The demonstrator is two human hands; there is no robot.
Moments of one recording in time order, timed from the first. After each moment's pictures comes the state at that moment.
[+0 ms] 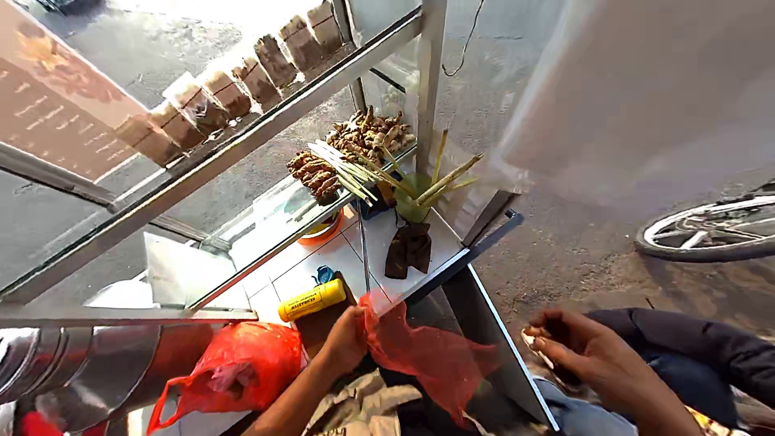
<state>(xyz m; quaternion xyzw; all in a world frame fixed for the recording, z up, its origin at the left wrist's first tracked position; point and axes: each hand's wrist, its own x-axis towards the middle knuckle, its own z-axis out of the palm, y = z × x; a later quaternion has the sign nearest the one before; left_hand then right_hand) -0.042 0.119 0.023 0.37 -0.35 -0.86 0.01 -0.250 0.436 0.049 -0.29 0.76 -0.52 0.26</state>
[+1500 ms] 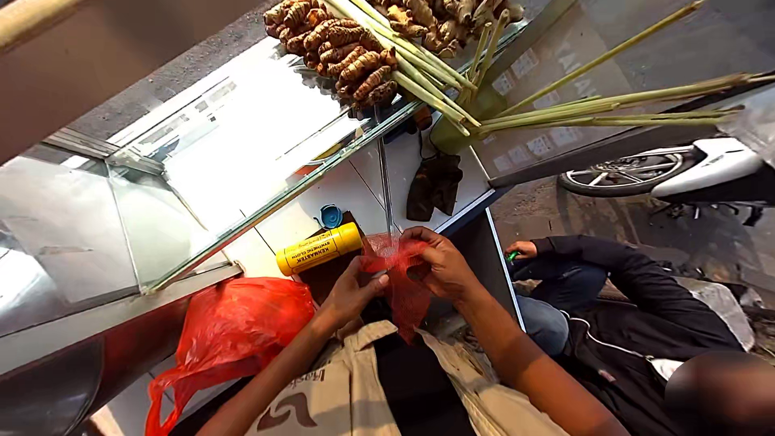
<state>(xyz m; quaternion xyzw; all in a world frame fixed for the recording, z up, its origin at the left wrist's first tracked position) 0.014 0.010 -0.042 0.25 -0.47 -0.84 -0.08 -0.139 0.150 -0.008 -0.05 0.58 -0.66 0.46</state>
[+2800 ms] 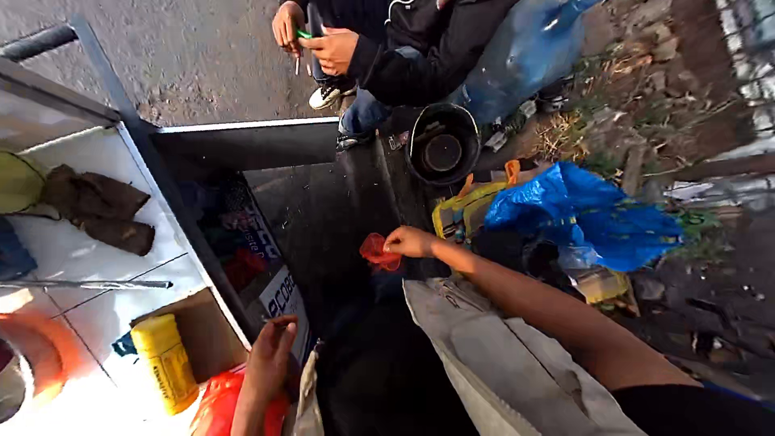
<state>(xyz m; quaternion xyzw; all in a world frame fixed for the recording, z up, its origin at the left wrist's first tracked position) 0.095 0.122 -0.058 -0.03 -0.81 -0.42 -0.41 0.157 0.504 -0.192 0.15 0.76 -0.51 0.37</state>
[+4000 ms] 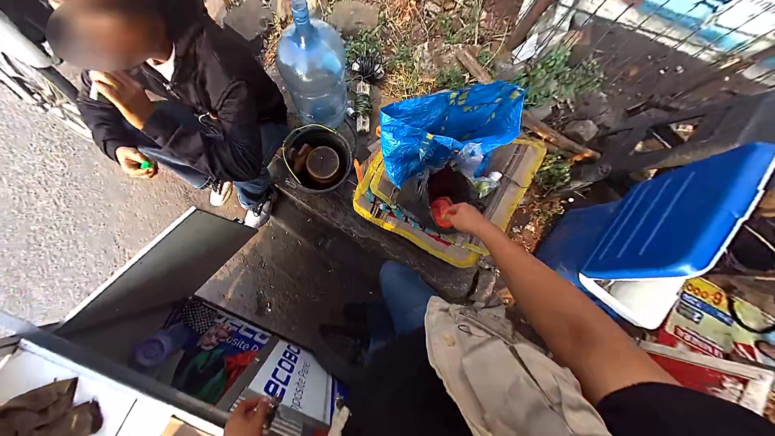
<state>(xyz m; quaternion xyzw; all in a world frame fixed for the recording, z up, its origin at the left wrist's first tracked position) 0.065 0.079 -0.139 -0.19 -0.87 -0.01 -0.45 0.531 0.571 -0.227 0.66 0.63 -0.40 0.11</state>
